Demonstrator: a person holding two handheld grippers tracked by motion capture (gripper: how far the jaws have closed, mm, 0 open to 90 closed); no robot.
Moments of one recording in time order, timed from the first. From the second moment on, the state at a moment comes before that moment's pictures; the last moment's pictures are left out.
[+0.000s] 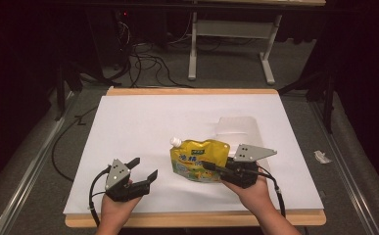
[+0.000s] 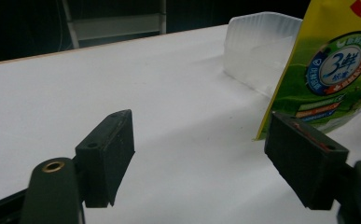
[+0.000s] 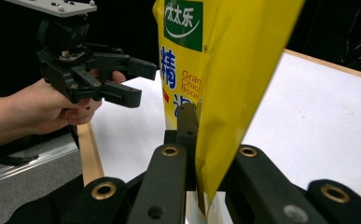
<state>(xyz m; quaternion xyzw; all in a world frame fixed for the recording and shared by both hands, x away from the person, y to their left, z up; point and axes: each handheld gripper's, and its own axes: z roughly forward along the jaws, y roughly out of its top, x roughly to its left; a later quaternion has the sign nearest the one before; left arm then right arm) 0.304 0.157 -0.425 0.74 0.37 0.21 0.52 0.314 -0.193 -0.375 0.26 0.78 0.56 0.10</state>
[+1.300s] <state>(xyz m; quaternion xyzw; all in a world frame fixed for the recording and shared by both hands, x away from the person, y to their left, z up) 0.306 0.155 -0.425 0.74 0.37 0.20 0.52 0.354 -0.276 -0.335 0.33 0.75 0.54 0.17</state>
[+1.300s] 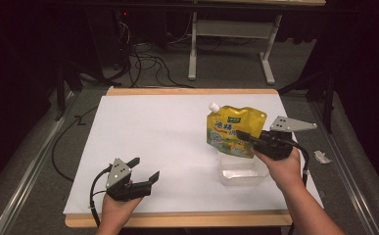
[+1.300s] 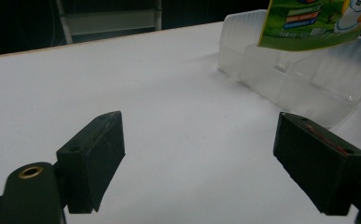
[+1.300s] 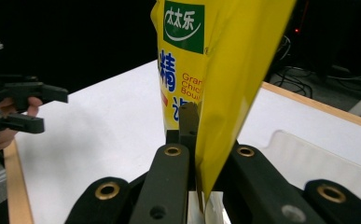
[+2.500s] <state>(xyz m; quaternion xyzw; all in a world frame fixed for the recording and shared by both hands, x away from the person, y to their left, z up) 0.307 0.152 -0.428 0.75 0.36 0.19 0.52 0.386 -0.308 -0.350 0.36 0.75 0.53 0.17</state>
